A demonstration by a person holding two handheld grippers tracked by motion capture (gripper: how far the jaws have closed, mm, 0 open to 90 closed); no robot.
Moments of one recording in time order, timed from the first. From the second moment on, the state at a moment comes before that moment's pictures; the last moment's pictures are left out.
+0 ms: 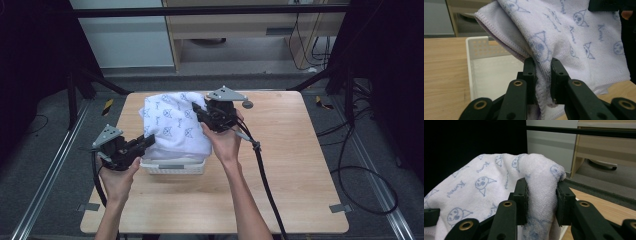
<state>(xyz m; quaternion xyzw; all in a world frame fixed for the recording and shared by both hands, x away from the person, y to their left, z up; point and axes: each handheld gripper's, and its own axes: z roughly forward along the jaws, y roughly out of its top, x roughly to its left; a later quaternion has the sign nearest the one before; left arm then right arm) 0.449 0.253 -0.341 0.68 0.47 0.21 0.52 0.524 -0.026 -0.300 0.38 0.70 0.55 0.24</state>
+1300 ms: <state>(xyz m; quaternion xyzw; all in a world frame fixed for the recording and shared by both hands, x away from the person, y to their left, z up) 0.493 0.272 -0.383 0.68 0.52 0.21 0.48 0.580 0.012 -0.348 0.39 0.73 0.51 0.23</state>
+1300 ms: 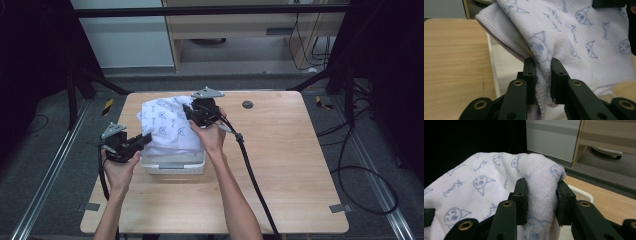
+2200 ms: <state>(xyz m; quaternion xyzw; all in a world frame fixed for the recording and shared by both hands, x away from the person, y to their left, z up) 0.507 0.261 -0.413 0.71 0.53 0.20 0.43 0.595 0.010 -0.388 0.42 0.75 0.47 0.21</state>
